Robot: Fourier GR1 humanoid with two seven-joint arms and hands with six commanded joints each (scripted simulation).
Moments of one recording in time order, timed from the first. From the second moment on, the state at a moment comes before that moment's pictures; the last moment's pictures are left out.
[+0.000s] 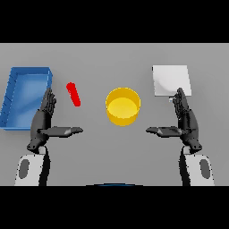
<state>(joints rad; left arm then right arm) 0.00 0.00 0.00 -1.57 0.00 0.00 0.00 0.00 0.00 0.00 -1.57 0.00 0.00 0.00</state>
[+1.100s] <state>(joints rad) -0.10 0.06 -0.08 -1.50 -0.13 -0.03 0.06 0.10 -0.07 0.11 -1.72 0.19 -0.01 -0.08</state>
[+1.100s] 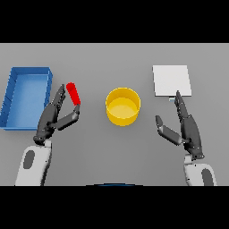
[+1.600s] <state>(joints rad) -0.31 0.04 0.00 -1.17 -0.13 -0.01 -0.01 0.10 -0.07 0.10 -1.71 0.18 -0.02 -0.08</state>
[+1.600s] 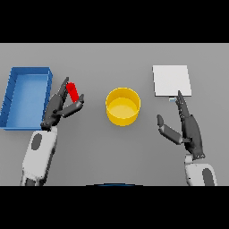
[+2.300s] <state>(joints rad) -0.49 0.03 0.06 -0.95 -0.13 0.01 -0.11 0.10 -0.08 0.09 -1.71 0.18 -0.01 -0.09</state>
